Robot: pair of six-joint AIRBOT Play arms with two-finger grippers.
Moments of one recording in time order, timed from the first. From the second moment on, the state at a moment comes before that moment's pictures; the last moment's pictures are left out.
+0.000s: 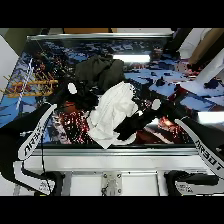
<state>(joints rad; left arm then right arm) -0.26 -1.68 1.30 1.16 -1.05 -1.64 0.28 -1.50 0.97 -1.08 1.05 1.22</state>
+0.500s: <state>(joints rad) -0.08 -1.26 1.86 1.18 -1.12 -1.63 0.13 -1.03 1.42 -1.48 1.23 1.25</state>
